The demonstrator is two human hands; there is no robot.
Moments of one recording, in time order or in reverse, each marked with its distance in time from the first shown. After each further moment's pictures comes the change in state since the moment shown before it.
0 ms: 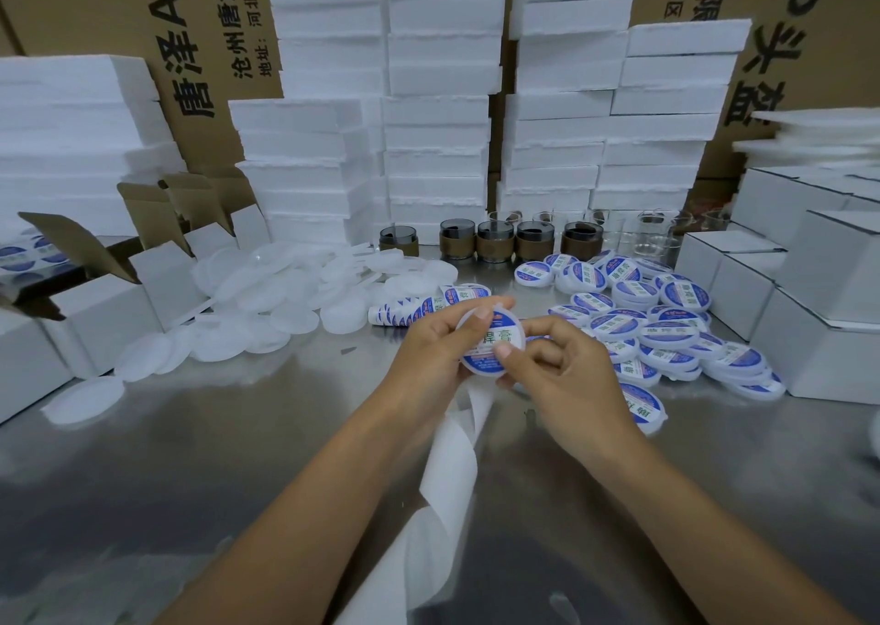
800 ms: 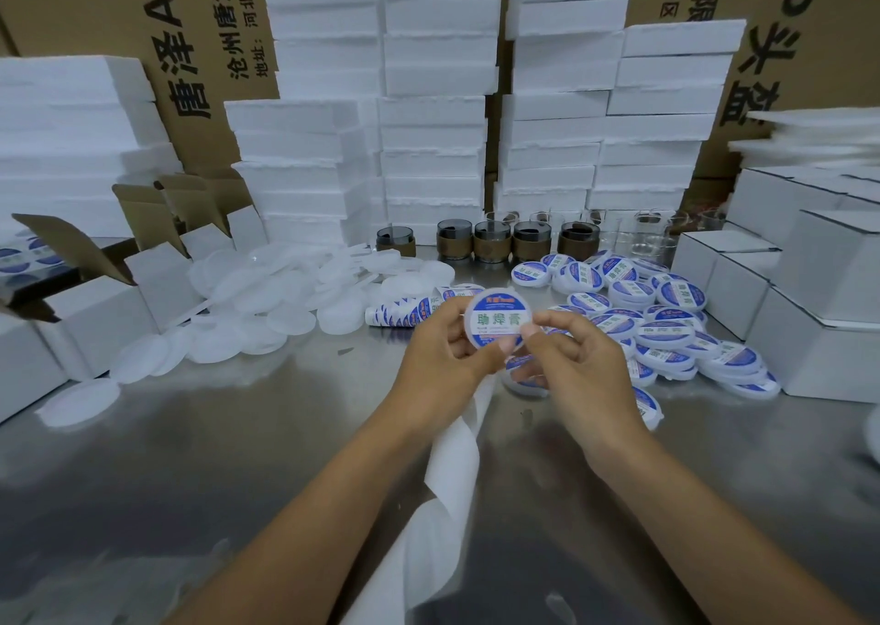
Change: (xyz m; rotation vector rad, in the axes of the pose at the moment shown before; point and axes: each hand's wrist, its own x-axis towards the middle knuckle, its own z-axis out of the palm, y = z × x) left_hand 0.000 -0.006 0.009 0.259 0.100 0.141; right_hand 0.004 0.000 -0.006 0.082 0.168 0.064
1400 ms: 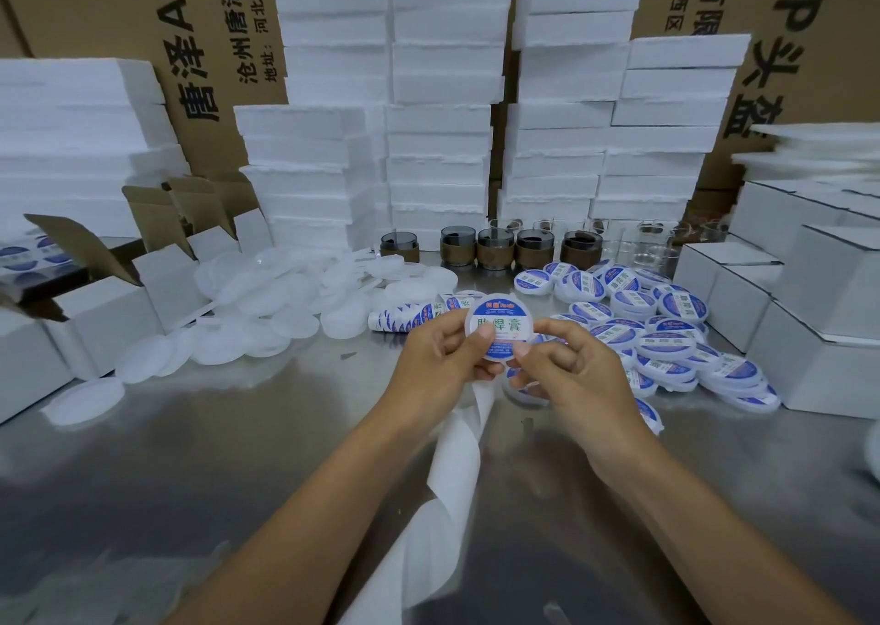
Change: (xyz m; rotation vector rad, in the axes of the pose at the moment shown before) left_hand 0.001 0.001 -0.007 0.032 0.002 -0.023; right_hand 0.004 0.003 -0.005 0.008 -0.117 0.034
